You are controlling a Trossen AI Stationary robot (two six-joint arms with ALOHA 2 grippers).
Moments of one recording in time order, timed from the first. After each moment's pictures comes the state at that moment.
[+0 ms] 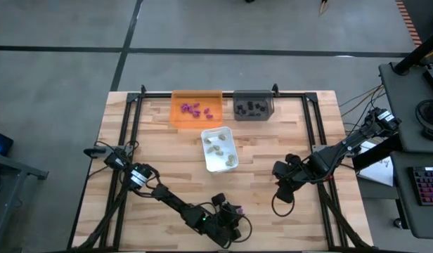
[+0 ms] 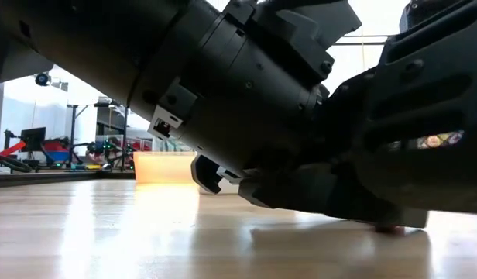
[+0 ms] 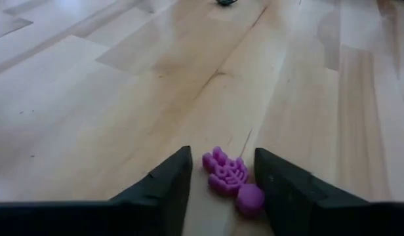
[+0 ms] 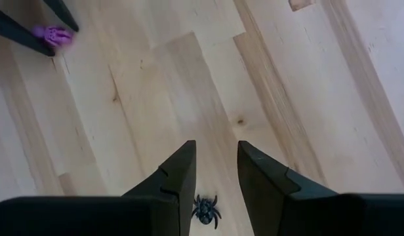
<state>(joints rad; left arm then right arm) -0.58 2.43 1.60 0.07 -0.79 -0.73 0.53 1.22 0.80 -0.79 0.16 0.89</state>
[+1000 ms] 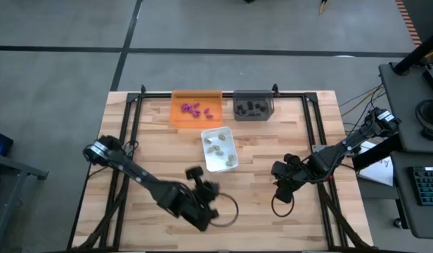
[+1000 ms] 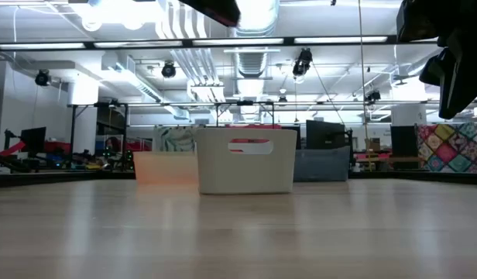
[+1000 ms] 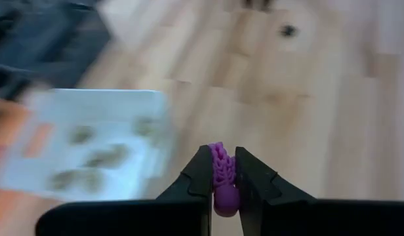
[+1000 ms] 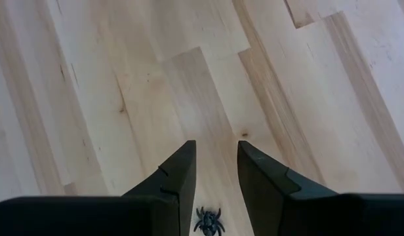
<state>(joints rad) -0.57 1.92 1.60 -0.73 -0.77 -0.67 0.53 1.22 0.80 -0.76 0.19 0.87</state>
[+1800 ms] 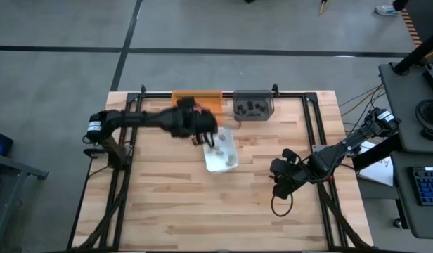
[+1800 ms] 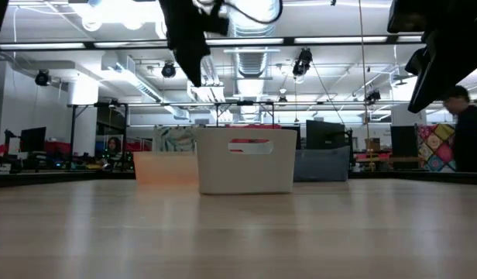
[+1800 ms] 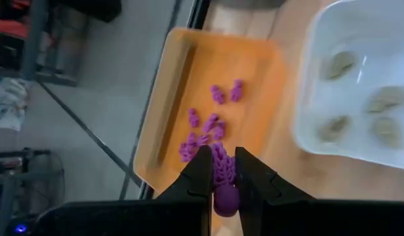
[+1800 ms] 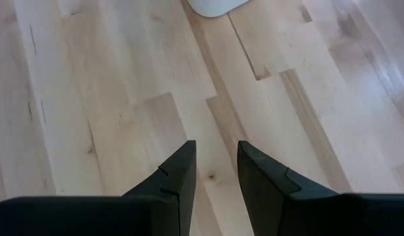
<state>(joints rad) 0.03 1.73 1.59 -1.15 -0.73 -0.14 0.53 1.22 0.80 -0.74 0.37 0.80</state>
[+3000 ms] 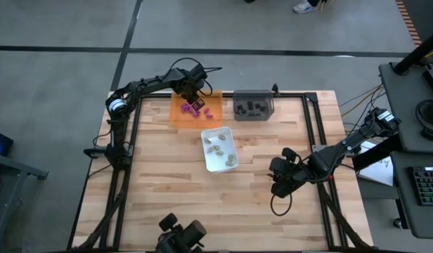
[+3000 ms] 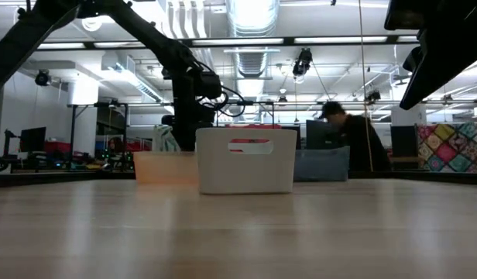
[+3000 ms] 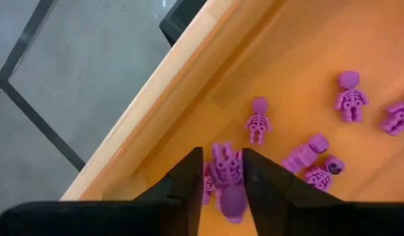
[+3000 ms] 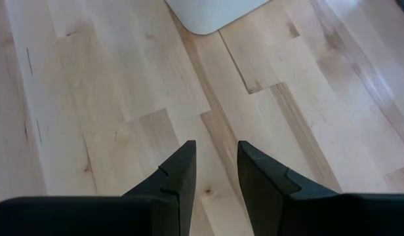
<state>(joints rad) 0.72 2.01 1.59 -0.86 -0.23 0.06 0.53 1.22 0.80 -0.72 0.42 0.81</state>
